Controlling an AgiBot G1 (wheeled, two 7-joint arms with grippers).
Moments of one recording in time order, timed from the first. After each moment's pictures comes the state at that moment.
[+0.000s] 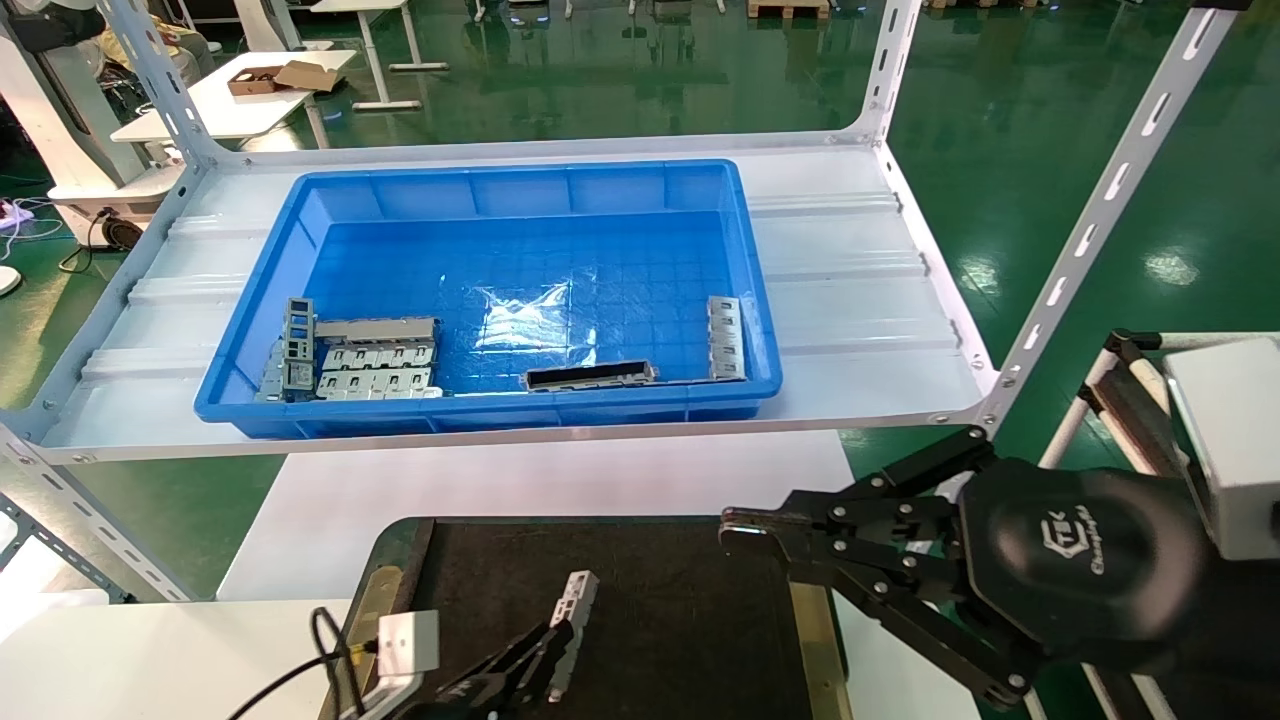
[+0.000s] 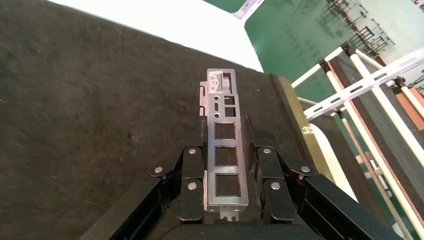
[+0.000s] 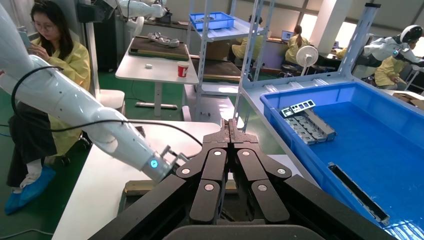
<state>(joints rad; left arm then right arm) -0.52 1.00 0.64 -1.29 0.95 0.14 -0.56 1.08 -0.61 -0.29 1.28 -0.72 -1.49 0.18</state>
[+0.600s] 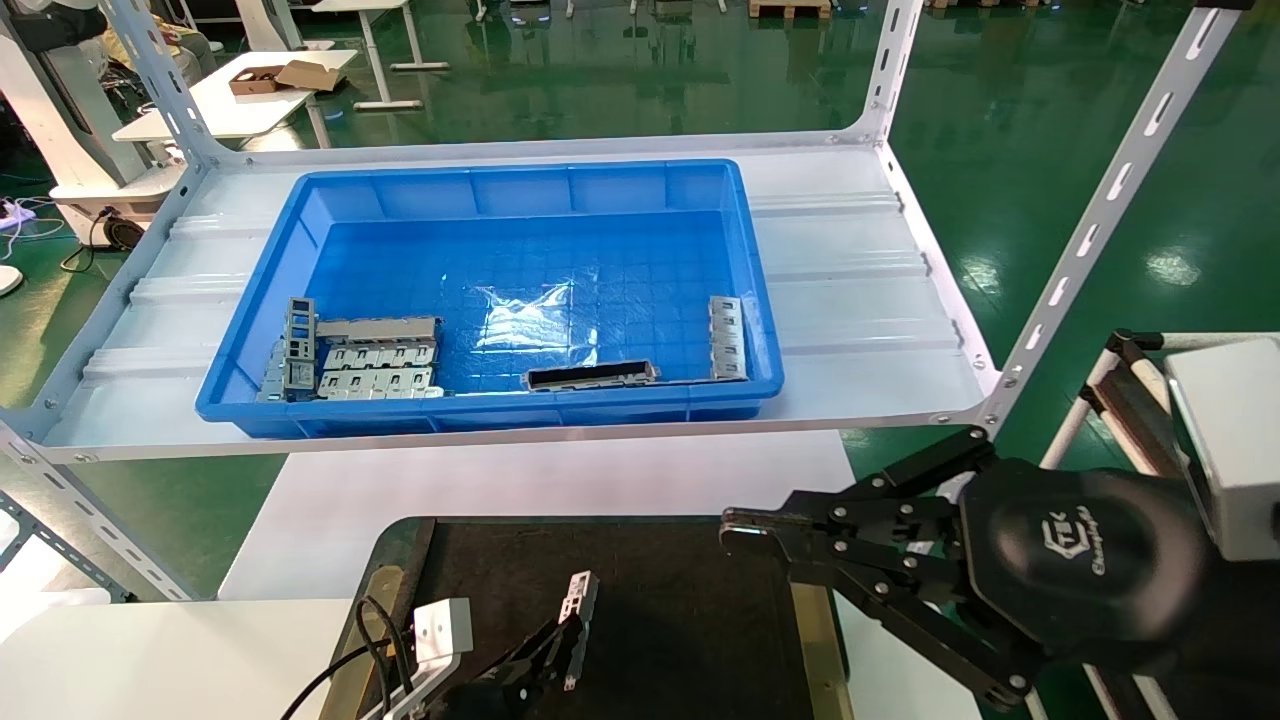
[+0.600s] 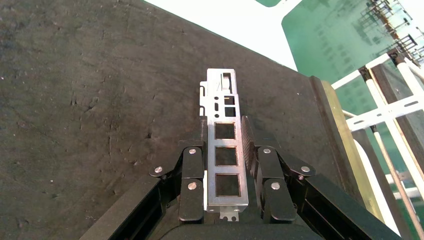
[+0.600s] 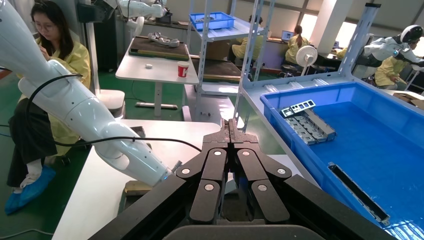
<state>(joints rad) -0.67 1.07 0.91 -1.20 0.87 -0.11 -0.65 1.08 -0.61 -0.29 1.28 -0.72 -1.49 0.18</state>
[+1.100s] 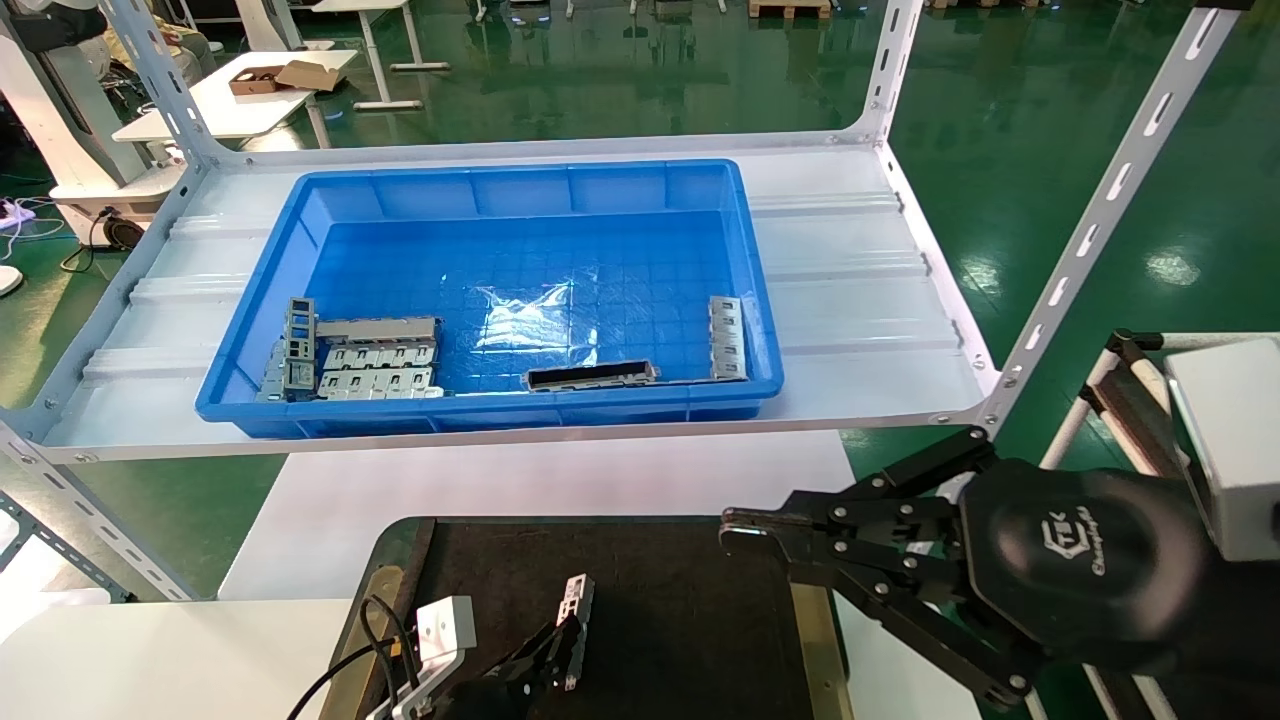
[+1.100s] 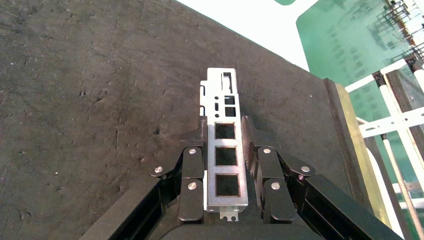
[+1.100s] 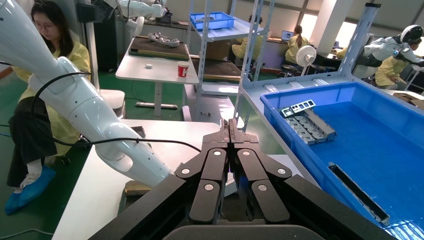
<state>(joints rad) -0.75 1.06 1.06 -1.21 0.71 -0.24 -0.64 1.08 -0.61 -0.29 1.28 -0.72 -1.49 0.18</state>
